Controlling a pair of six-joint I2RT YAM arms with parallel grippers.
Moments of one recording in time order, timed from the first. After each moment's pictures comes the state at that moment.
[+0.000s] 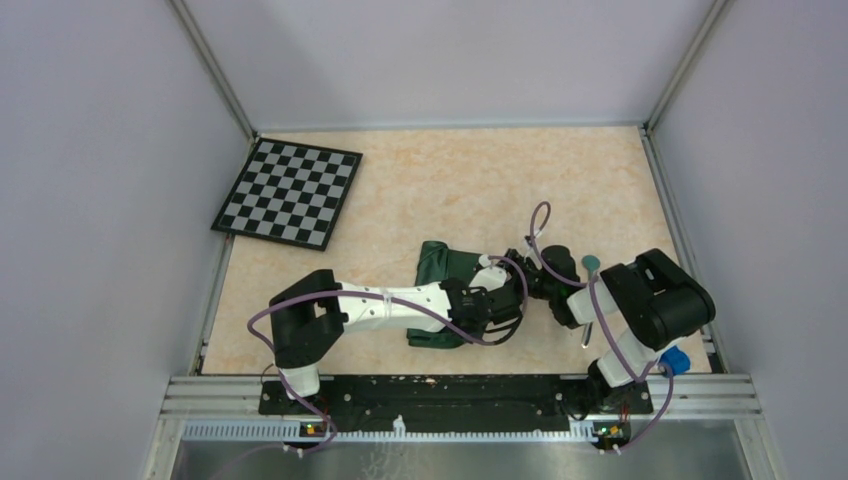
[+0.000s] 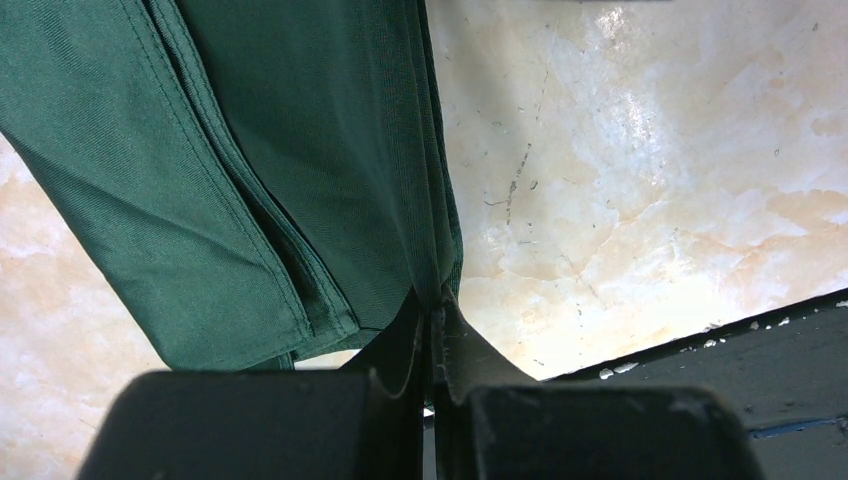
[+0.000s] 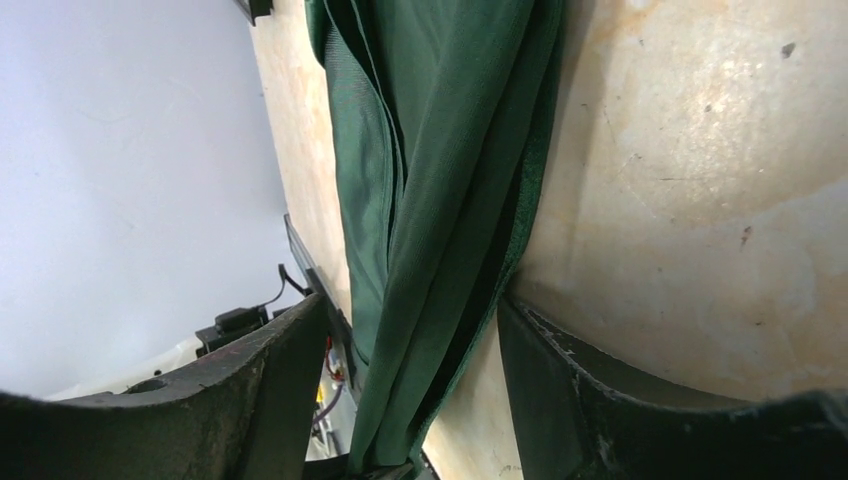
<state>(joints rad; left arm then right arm) -1.29 1.81 1.26 -0.73 -0.35 -0.81 0.42 1.62 0.28 0.84 -0.60 1.10</state>
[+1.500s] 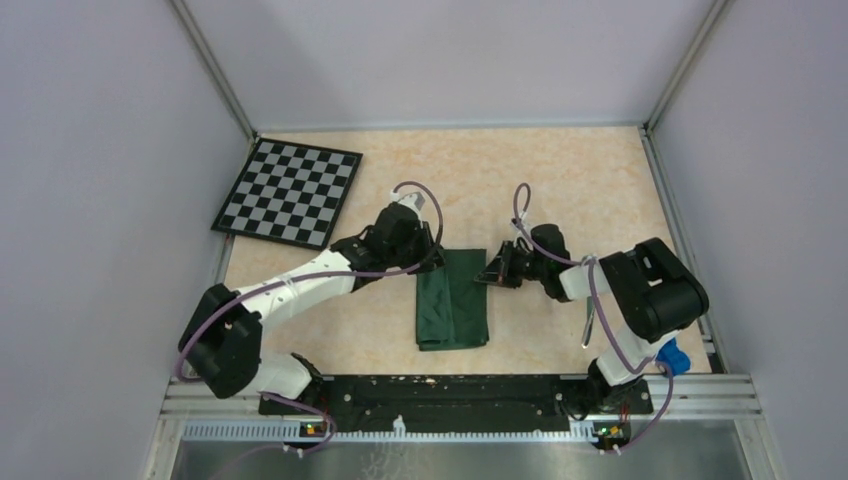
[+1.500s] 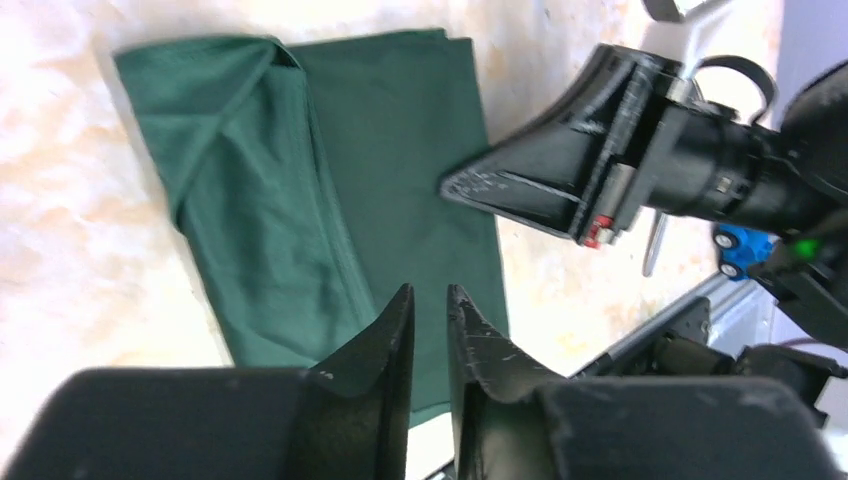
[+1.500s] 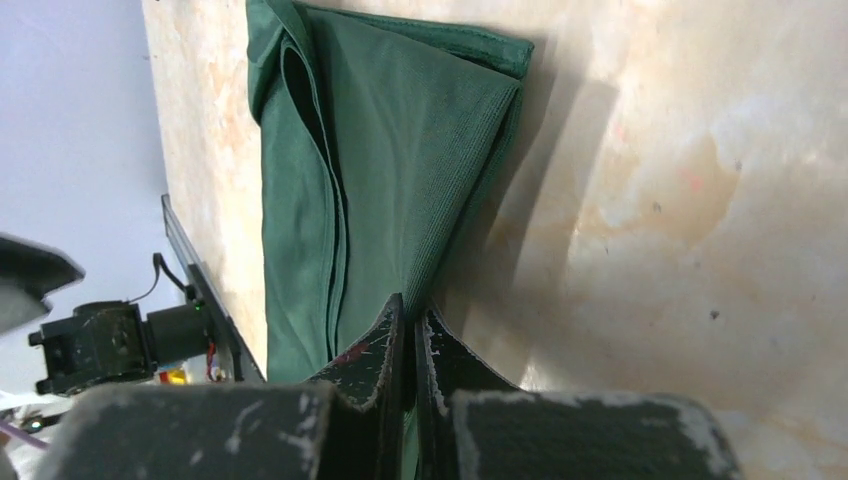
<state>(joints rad) -0.77 1.38 0.92 -0.23 0.09 -0.78 0.39 1.68 0.48 0.58 -0.59 0.76</state>
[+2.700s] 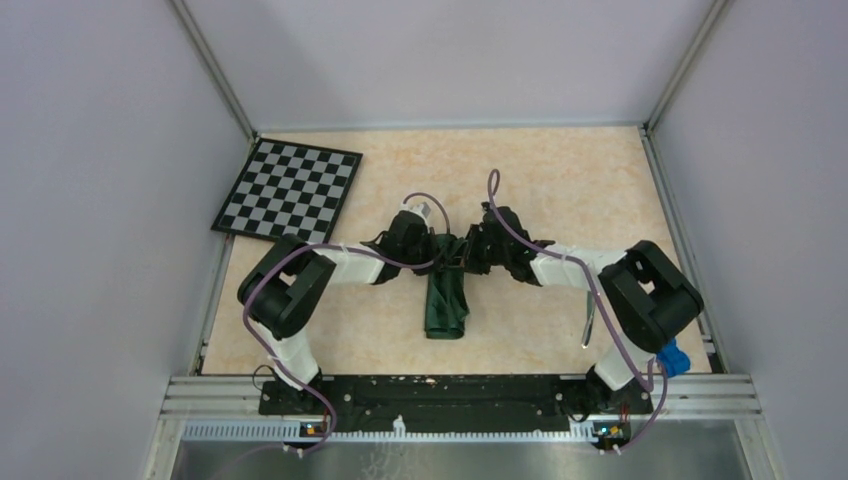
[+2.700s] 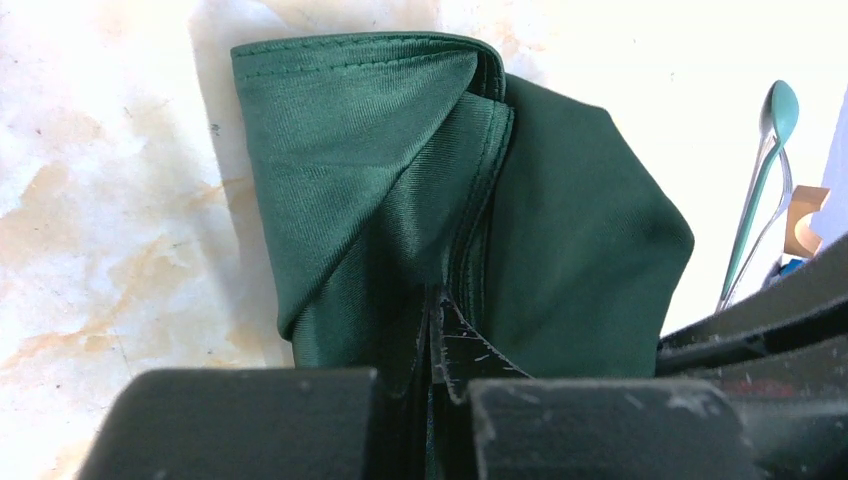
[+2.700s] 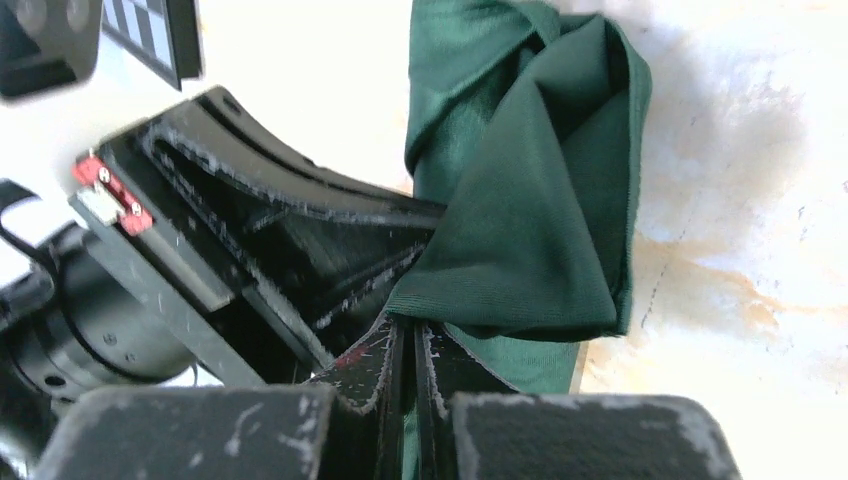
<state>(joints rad) -0.64 1.79 0.84 0.23 0.21 -0.80 0.65 1.63 0.80 0.15 -0.25 0.92</state>
